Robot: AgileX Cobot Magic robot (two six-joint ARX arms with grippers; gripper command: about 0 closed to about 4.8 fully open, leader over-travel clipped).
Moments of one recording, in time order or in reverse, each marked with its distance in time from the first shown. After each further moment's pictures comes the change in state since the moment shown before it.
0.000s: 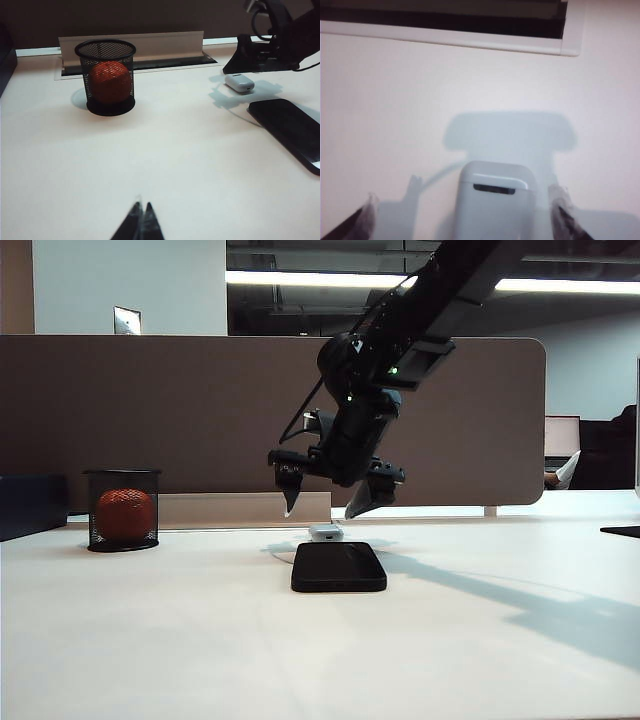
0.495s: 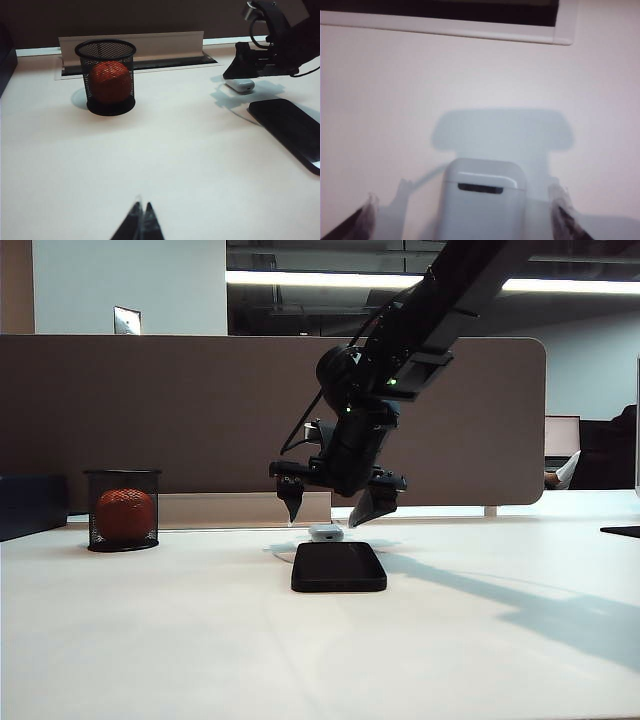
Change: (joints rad) left arm 0.000 0.000 0.000 0.000 0.000 0.000; right arm 0.000 0.021 -0.002 0.008 0.028 0.000
